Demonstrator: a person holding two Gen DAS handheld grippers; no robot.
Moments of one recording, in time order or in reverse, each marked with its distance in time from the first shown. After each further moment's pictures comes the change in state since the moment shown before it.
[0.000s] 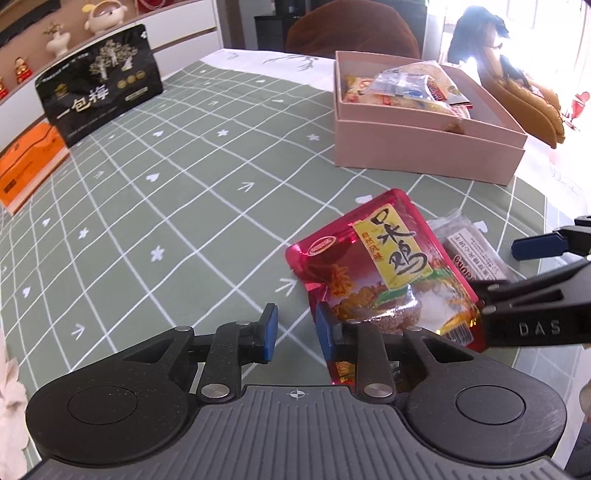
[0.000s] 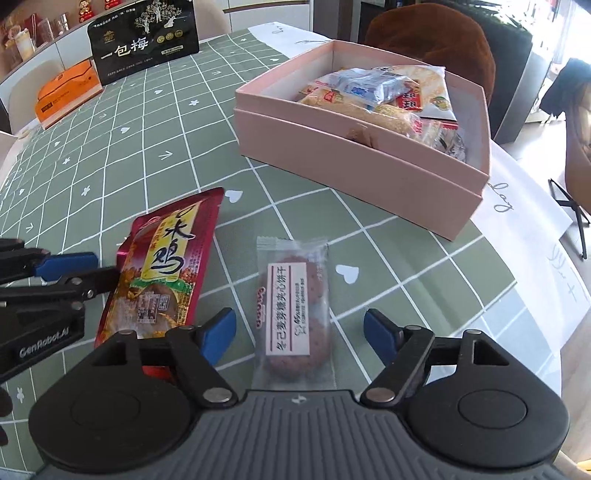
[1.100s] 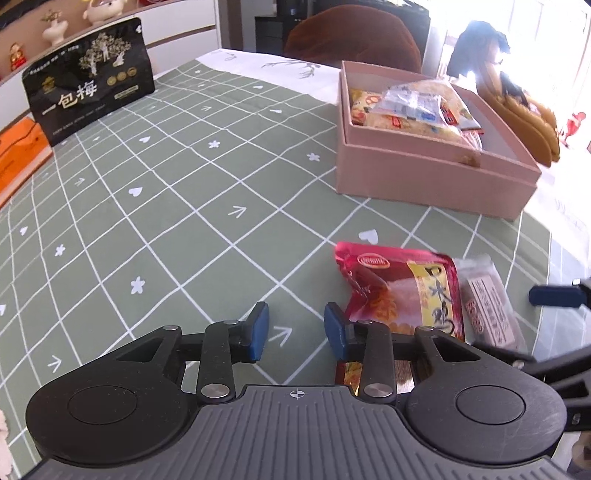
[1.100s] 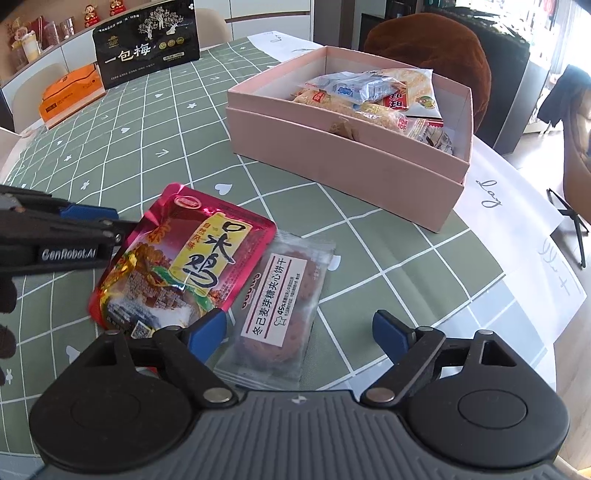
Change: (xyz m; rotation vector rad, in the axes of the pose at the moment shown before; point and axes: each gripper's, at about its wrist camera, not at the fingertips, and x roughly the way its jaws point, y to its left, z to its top) left arm 0.022 0.012 0.024 -0.056 -0.012 -0.058; right arm -0.005 -0.009 -0.016 -0.016 -0.046 0.001
